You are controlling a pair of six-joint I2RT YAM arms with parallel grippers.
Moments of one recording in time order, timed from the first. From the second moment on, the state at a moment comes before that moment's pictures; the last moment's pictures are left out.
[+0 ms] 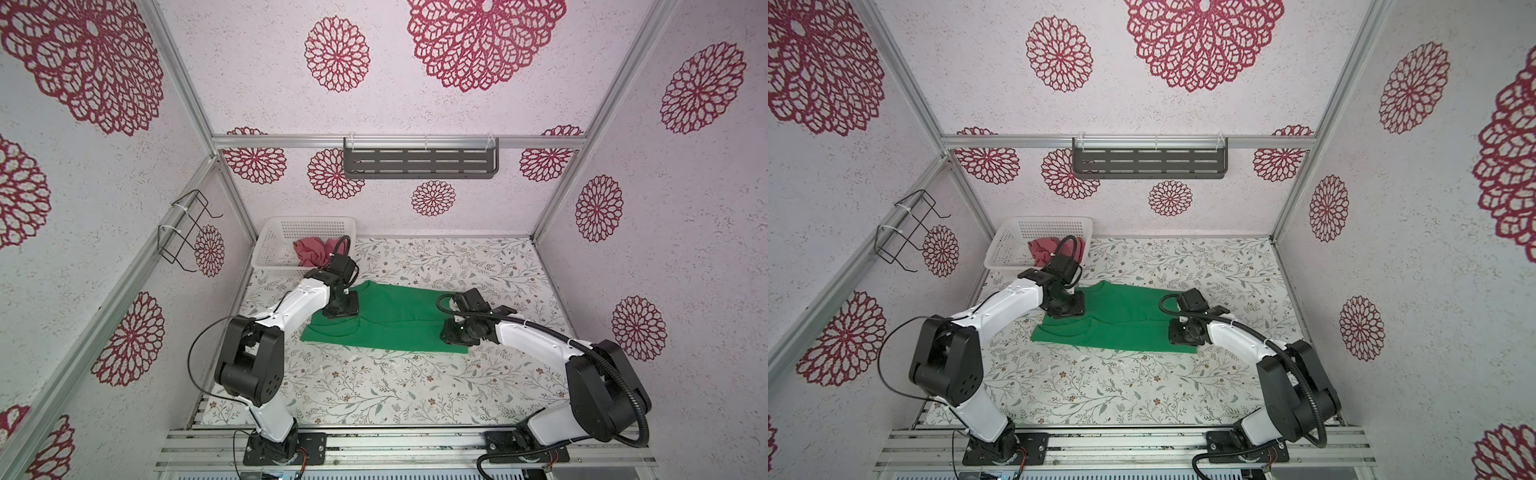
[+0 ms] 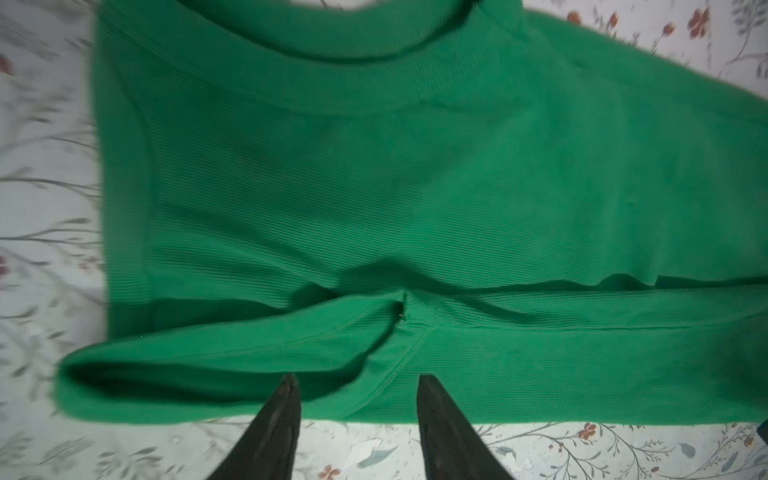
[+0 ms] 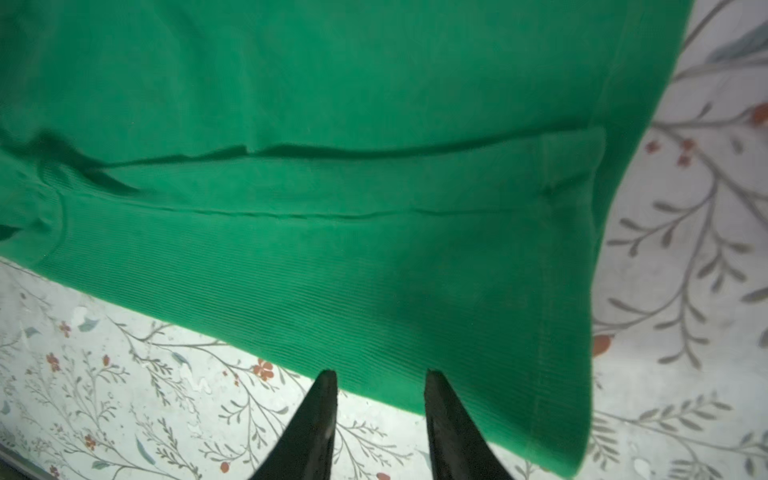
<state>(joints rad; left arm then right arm) -0.38 1.77 1.27 -0.79 0.02 -0.46 0.51 1.49 0.83 -0.50 -0.14 0.55</state>
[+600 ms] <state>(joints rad) -0.48 1.74 1.00 -0.59 0.17 -0.59 0.50 1.35 0.64 -0.56 -0.05 0.66</state>
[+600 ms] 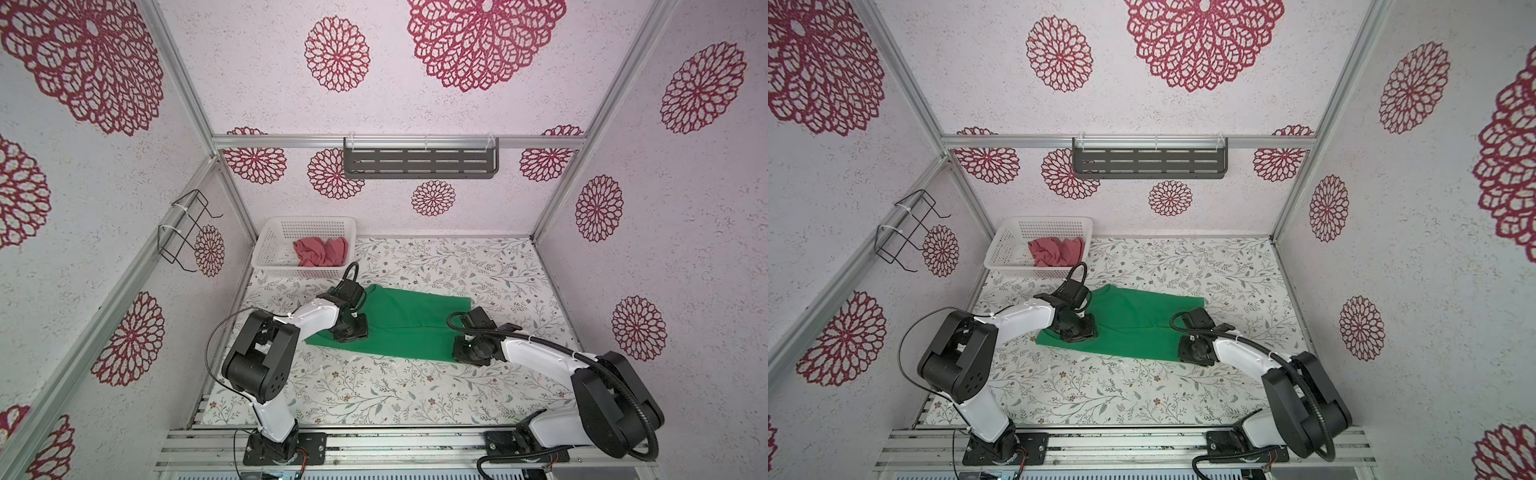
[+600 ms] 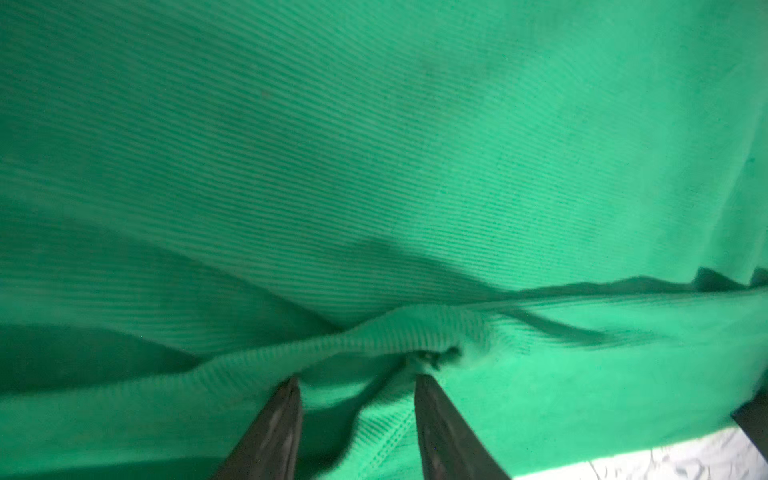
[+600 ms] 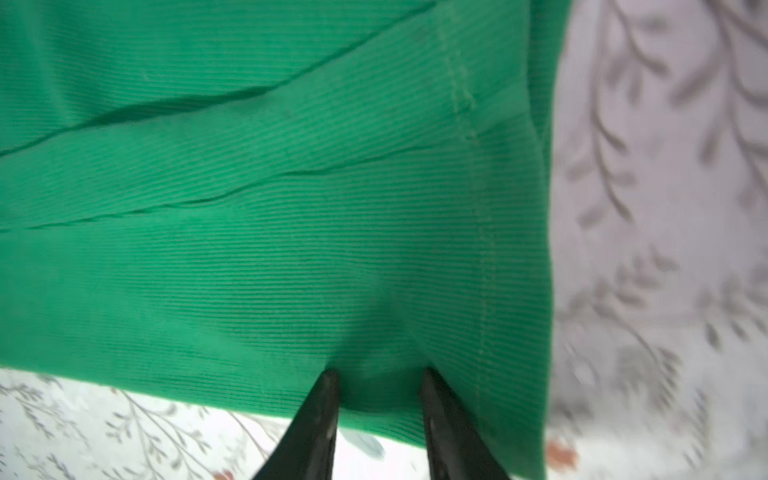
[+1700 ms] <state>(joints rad) -0.38 2.28 1.88 -0.84 0.18 -0.25 0.06 1.75 1.11 -0.49 -0.19 0.20</state>
